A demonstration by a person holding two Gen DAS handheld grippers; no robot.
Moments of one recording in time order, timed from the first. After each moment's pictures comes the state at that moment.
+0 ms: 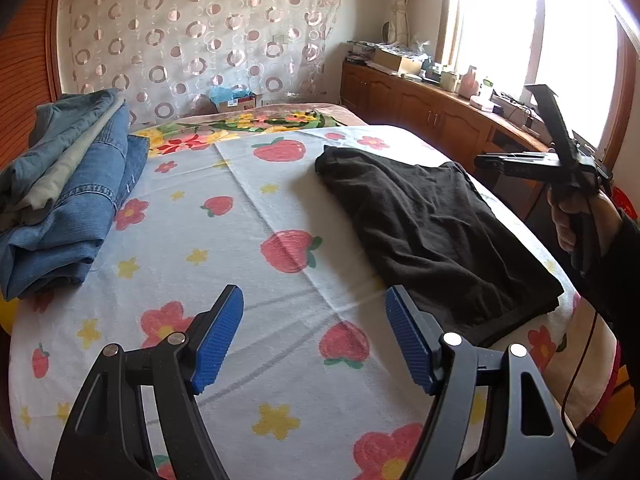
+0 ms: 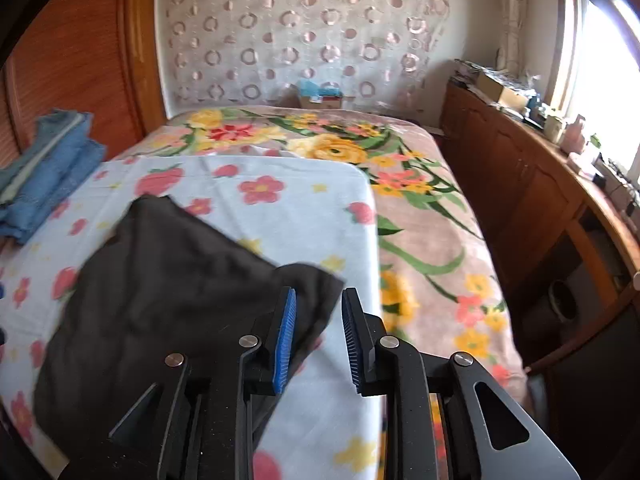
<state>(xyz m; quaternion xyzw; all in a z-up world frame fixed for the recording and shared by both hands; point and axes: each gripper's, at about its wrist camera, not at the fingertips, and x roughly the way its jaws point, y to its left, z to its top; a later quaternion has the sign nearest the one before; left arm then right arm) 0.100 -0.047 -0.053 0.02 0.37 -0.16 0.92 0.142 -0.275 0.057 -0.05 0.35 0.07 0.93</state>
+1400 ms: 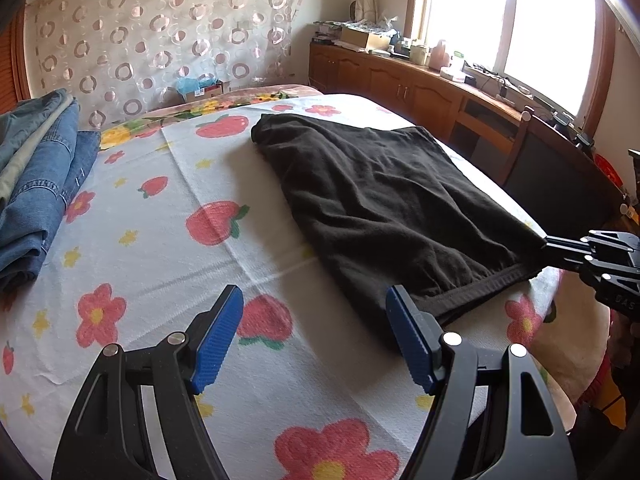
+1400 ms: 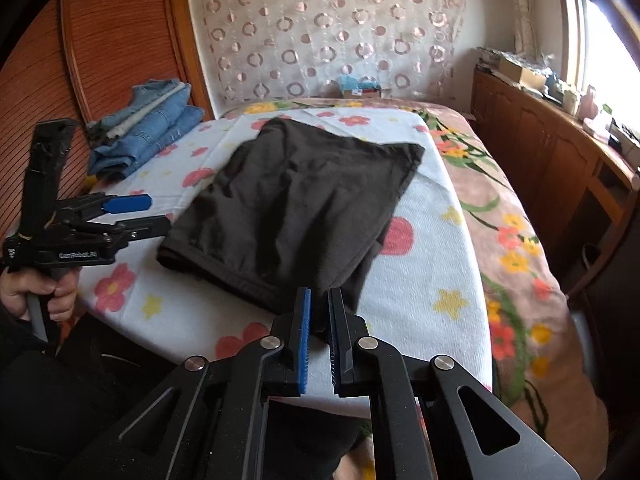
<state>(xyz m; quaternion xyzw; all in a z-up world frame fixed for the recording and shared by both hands) 0.086 -0.092 -0.074 0.05 0.39 -0.20 0.90 -0.044 -0.285 0.036 -0.01 0.35 0.12 0.93</state>
